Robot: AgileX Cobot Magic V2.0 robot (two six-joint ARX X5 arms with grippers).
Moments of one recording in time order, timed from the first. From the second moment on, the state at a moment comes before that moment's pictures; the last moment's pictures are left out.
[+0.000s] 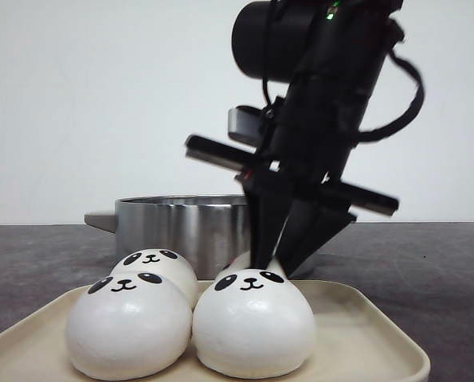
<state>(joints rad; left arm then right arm) -0.33 0.54 0.83 -0.47 0.29 -0.31 0.78 1.65 1.07 -0.59 -0.16 0.59</state>
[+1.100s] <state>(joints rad) -0.33 0.54 0.83 -0.47 0.29 -0.31 0.55 1.98 1.53 -0.47 -0.05 0.32</state>
